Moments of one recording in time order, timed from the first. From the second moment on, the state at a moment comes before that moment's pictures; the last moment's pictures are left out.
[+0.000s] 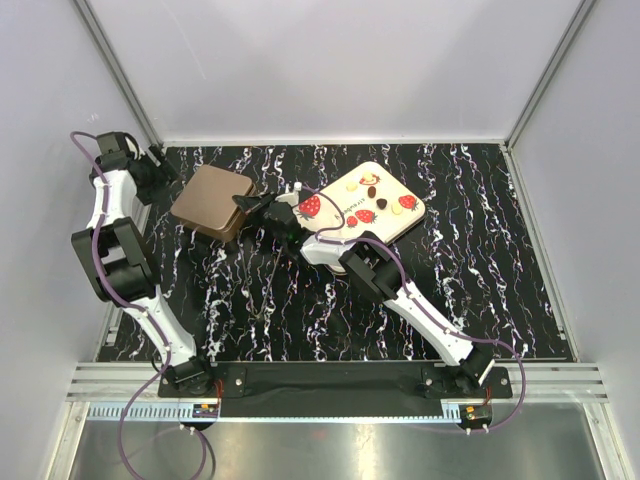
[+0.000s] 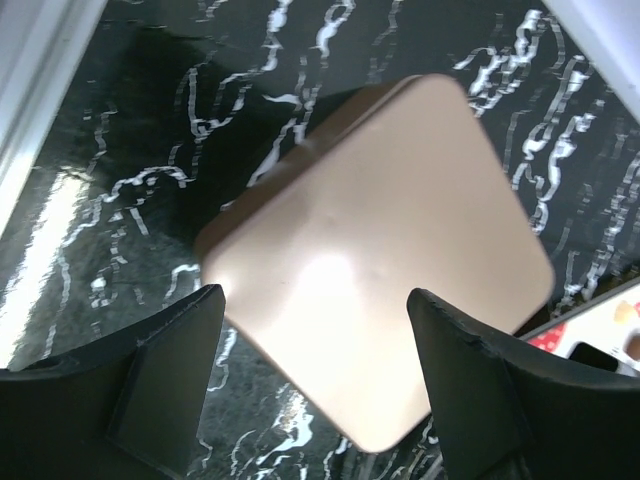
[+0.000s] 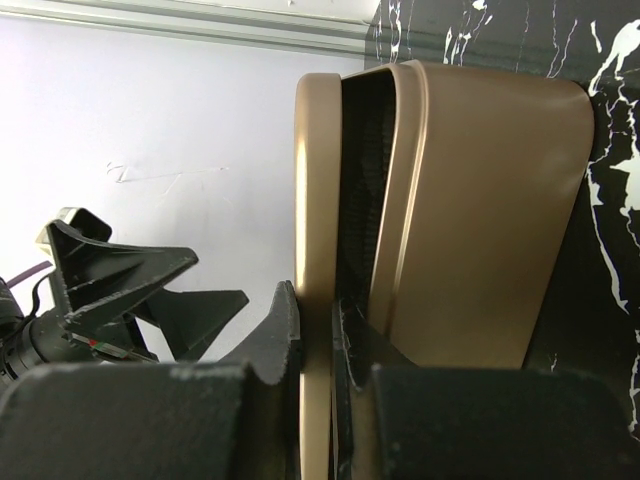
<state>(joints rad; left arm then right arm) 0.38 1.91 1.64 -0.59 0.29 -0.37 0.88 2.77 2.06 0.72 0.23 1.43</state>
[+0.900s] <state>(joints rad) 0.36 1.92 1.63 -0.56 0.34 -0.36 0.87 2.72 1.94 0.80 0.25 1.46</state>
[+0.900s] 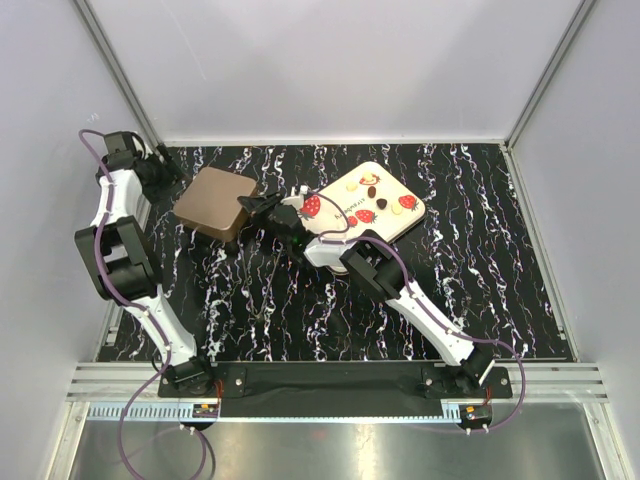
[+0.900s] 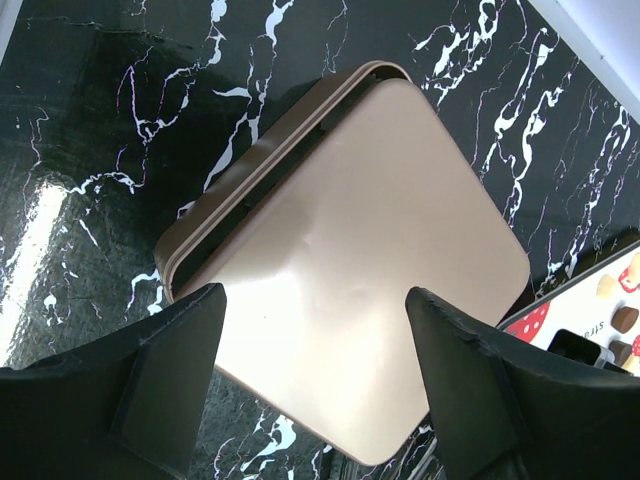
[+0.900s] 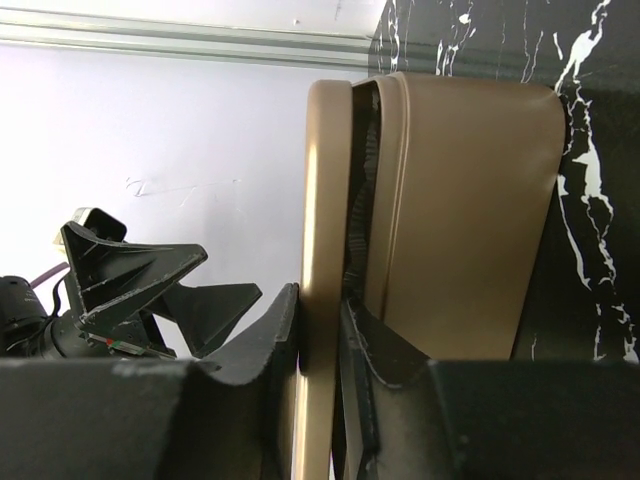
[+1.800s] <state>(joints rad) 0.32 1.91 1.63 -0.59 0.31 -0.35 0.87 2.72 2.03 0.66 0.30 1.45</state>
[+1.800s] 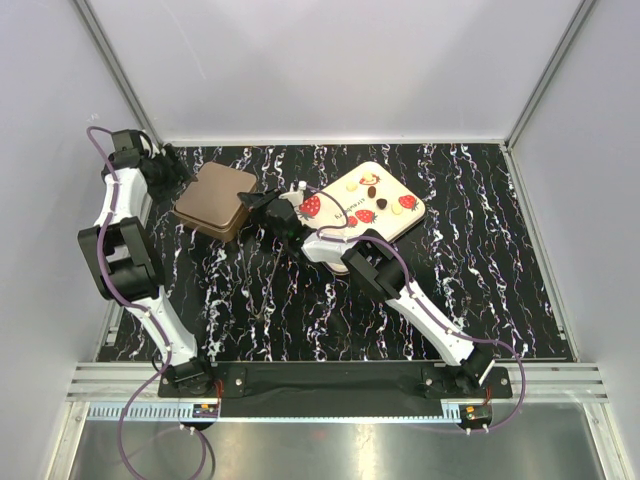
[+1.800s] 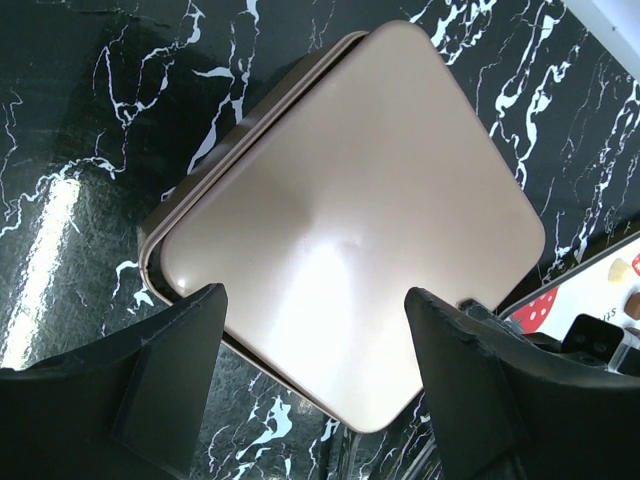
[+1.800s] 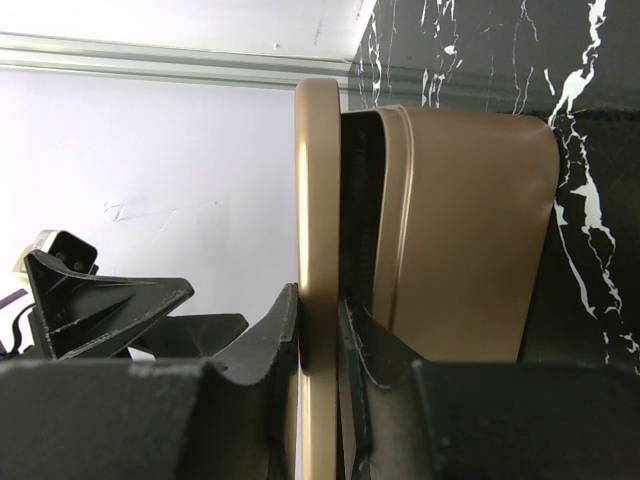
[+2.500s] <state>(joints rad) 0.31 1.91 1.63 -0.61 0.31 -0.34 0.87 2.74 2.02 0.72 0.30 1.51</state>
